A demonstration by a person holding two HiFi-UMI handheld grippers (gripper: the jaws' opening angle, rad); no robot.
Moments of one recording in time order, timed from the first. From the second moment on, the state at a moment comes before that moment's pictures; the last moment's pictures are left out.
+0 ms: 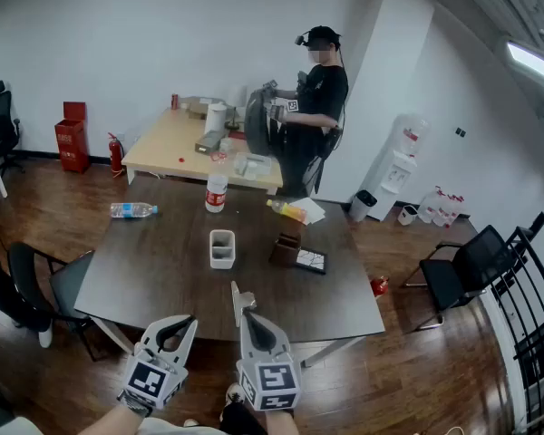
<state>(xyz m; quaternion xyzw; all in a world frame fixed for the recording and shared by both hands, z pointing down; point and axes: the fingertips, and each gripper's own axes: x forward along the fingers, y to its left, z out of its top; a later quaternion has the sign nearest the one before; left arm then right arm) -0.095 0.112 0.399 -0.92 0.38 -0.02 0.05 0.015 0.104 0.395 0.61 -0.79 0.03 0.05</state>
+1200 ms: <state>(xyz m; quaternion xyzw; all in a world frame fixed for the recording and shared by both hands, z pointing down) 0.010 -0.127 0.571 -0.88 0.43 -0.20 -0.05 0.132 -0.081 0.683 0.51 -0.71 0.44 0.21</state>
